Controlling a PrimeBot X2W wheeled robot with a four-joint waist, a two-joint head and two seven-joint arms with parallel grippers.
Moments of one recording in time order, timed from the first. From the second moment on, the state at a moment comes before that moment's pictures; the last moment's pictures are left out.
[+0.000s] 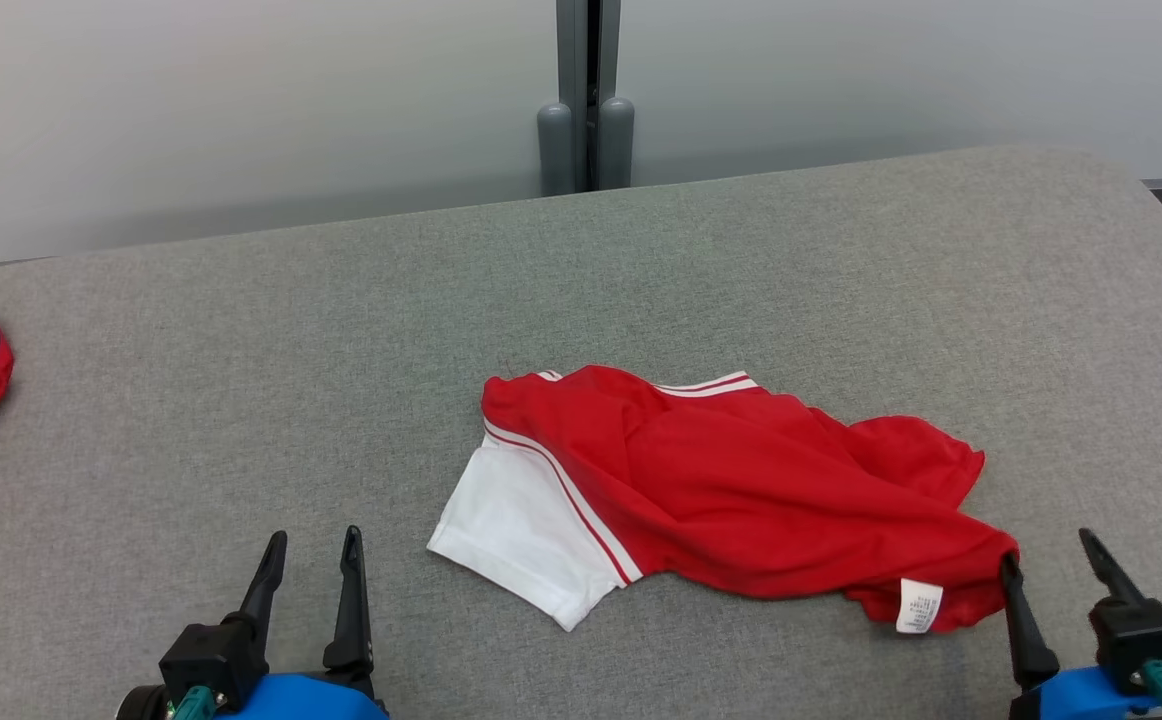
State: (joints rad) left arm 0.00 0.12 -0.18 0.31 -0.31 -0.02 -0.26; right arm 0.03 -0.07 -0.20 0.24 -0.26 0.13 -0.17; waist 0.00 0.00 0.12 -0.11
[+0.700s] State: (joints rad) left arm -0.04 0.11 -0.17 0.31 -0.29 -0.03 -0.26; right arm -0.21 -0.23 -0.12 0.26 -0.02 0.13 0.21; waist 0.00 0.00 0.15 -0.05
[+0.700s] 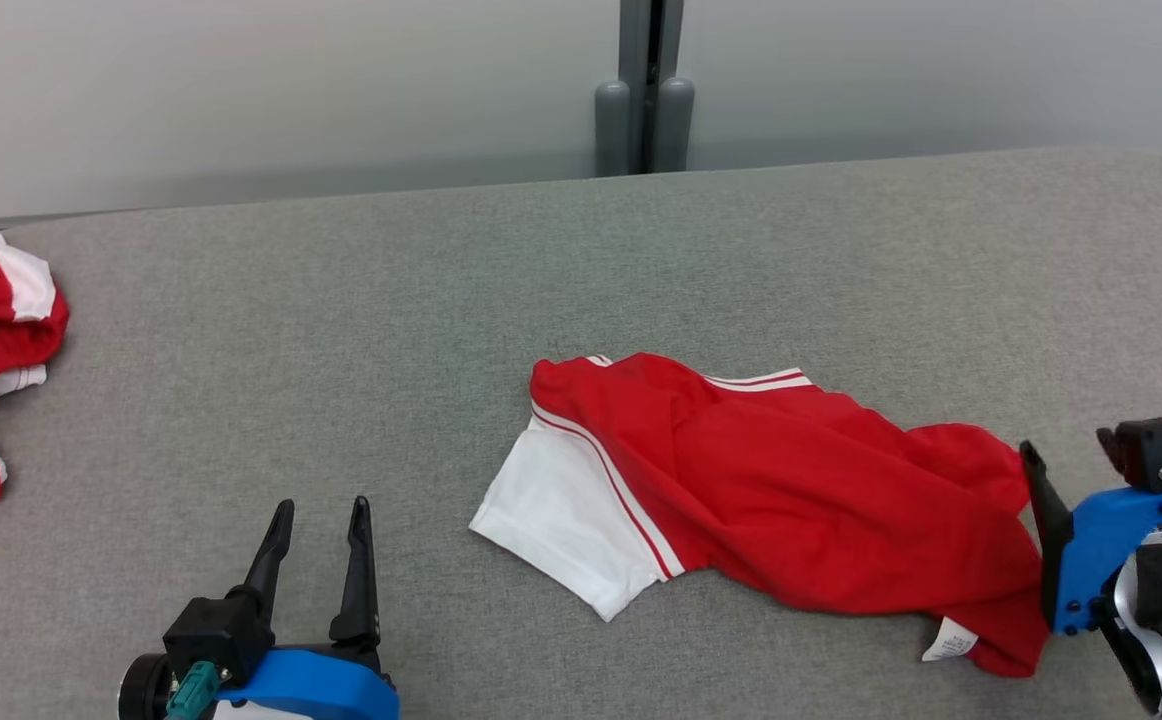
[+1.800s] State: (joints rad) left arm -0.07 0.10 -0.17 0.32 -0.27 -0.04 -0.26; right arm -0.50 -0.40 0.05 0.40 0.35 0.13 0.35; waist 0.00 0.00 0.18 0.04
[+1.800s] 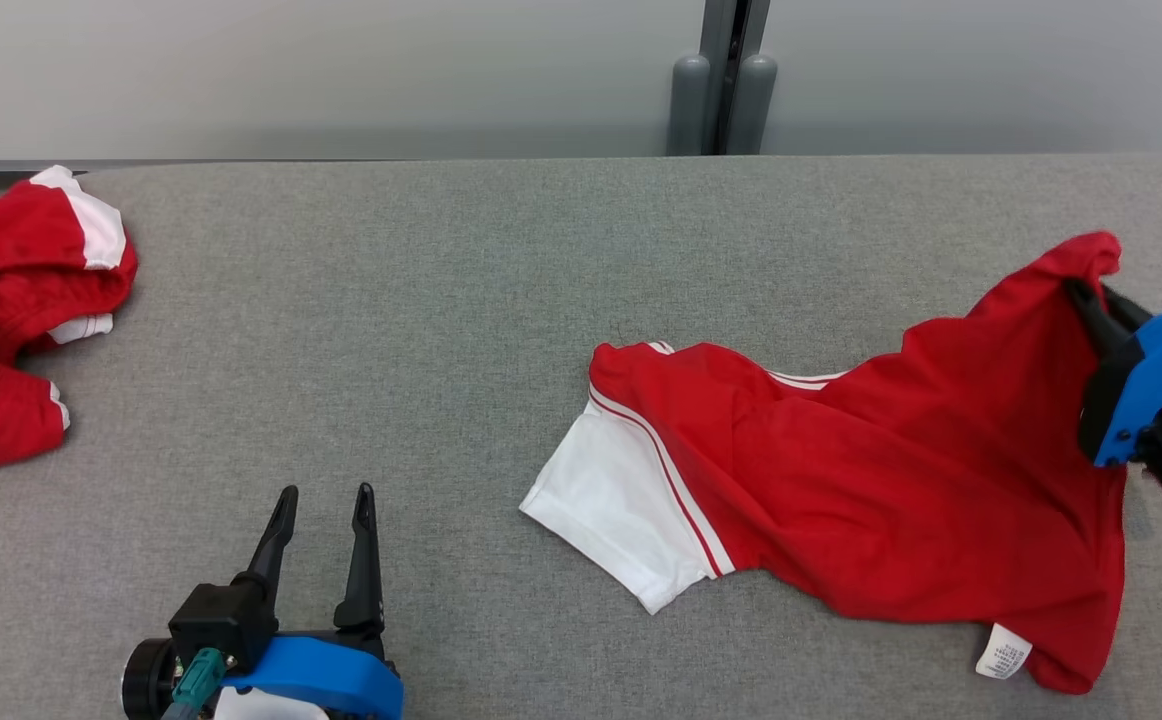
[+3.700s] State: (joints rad) left arm -0.08 0.08 -0.17 0.30 -0.23 -0.07 -0.26; right arm -0.35 -0.26 -0.16 0.62 -0.06 0.13 -0.03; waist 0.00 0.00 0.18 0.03
